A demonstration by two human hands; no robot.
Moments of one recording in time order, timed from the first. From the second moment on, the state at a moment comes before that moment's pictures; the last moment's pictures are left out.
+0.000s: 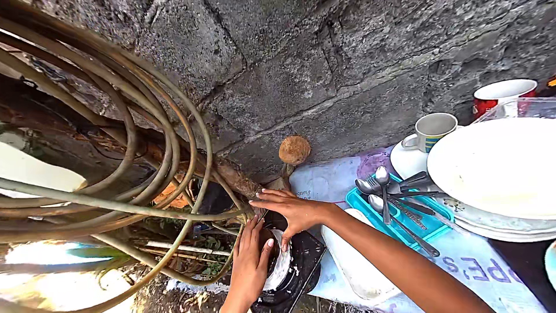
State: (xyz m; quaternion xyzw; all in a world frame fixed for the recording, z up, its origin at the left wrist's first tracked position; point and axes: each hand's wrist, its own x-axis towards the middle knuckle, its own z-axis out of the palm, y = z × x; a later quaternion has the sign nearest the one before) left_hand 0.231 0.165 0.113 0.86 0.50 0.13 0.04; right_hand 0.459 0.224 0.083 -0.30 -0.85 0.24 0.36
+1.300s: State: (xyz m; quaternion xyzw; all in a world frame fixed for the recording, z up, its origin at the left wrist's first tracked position) left_hand 0.233 0.162 0.112 0.85 0.51 0.13 0.04; right_hand 0.407 0.065 0.053 -0.47 -0.74 0.24 0.42
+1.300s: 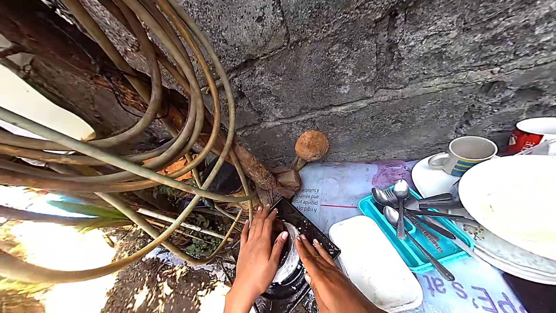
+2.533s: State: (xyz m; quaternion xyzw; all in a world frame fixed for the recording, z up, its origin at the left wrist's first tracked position) left_hand 0.307 0.016 0.056 0.85 0.43 0.03 0.30; right_hand 0.513 0.111 0.023 -0.67 -0.68 0.29 -0.05
